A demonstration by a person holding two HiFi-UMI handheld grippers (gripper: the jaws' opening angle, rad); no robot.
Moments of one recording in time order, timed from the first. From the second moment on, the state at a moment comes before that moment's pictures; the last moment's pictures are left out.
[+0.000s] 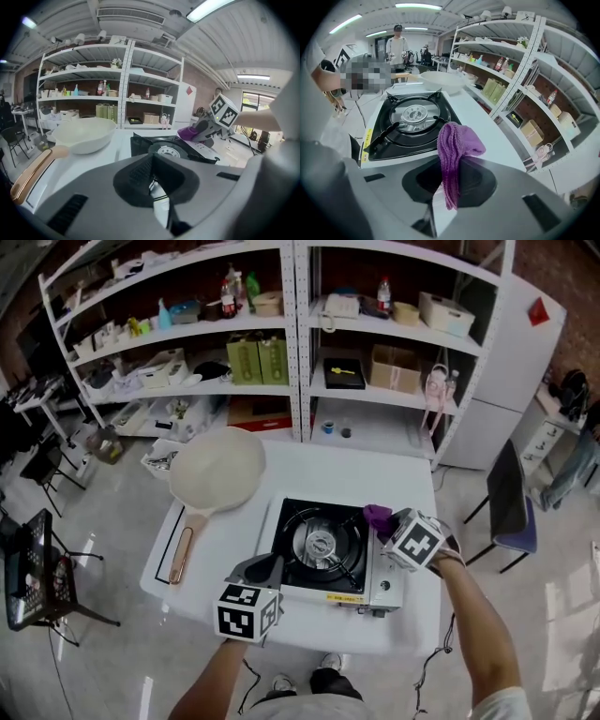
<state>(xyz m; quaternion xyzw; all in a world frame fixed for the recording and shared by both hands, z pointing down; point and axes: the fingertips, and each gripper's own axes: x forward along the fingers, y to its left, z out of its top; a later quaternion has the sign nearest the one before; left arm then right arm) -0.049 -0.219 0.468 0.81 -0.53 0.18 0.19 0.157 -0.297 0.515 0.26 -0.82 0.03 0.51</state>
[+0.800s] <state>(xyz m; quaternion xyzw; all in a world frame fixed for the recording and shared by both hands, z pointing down) -0.052 -0.191 0.468 0.84 -0.49 0.17 0.18 0.153 -0.219 0.518 0.29 -0.82 0.07 0.49</state>
